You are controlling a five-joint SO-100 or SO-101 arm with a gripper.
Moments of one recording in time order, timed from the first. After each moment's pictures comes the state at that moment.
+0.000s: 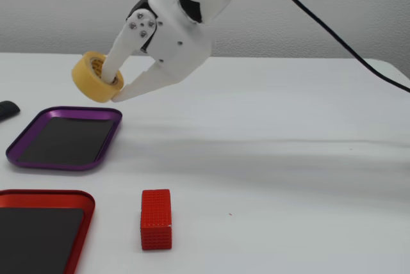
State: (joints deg) arm 14.1 80.7 93.7 20.0 -14.9
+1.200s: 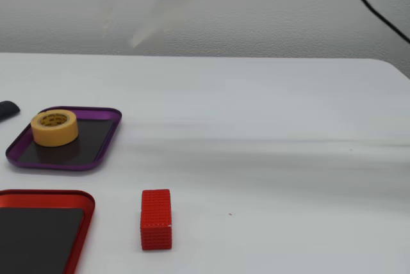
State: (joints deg) arm 14.2 80.6 55.2 72.4 -7.7
